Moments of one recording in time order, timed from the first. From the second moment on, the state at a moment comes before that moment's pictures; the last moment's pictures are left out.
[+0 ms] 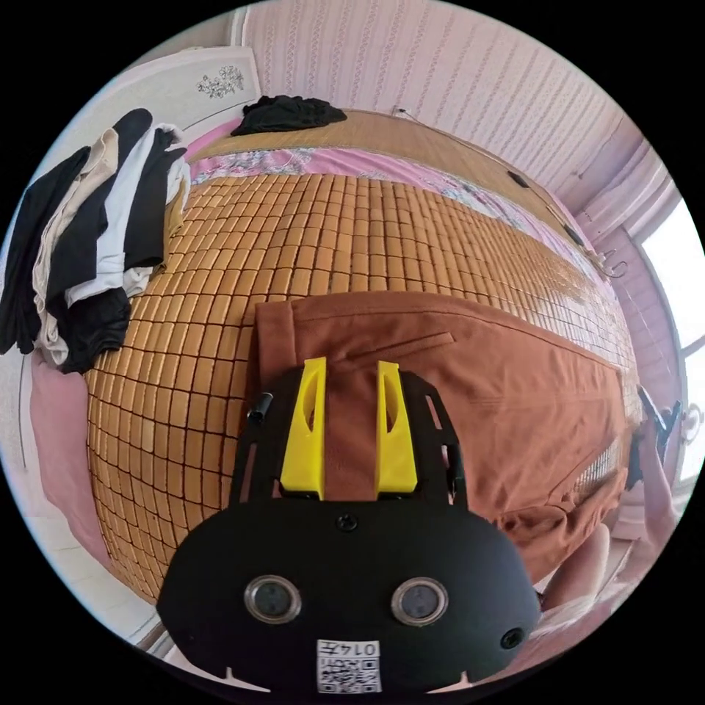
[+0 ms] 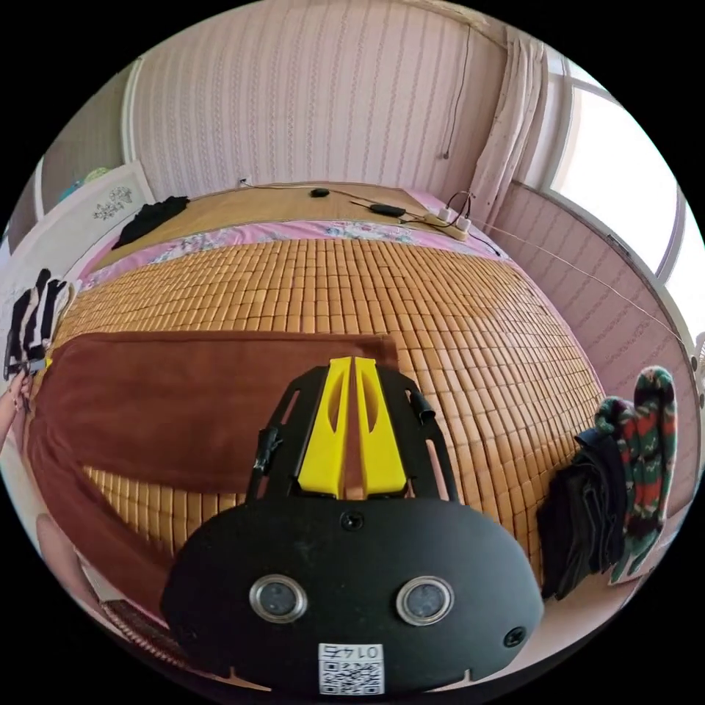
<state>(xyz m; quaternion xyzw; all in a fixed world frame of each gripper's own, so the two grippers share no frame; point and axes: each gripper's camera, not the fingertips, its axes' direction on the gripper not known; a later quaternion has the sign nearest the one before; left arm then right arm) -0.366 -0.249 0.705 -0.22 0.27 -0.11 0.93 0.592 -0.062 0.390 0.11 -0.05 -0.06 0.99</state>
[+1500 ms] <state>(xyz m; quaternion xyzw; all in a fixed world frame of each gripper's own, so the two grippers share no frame) 0.134 -0.175 0.420 -0.26 0.44 0.28 0.81 0.759 0.137 0.422 -0.08 -0.21 0.09 0.97</state>
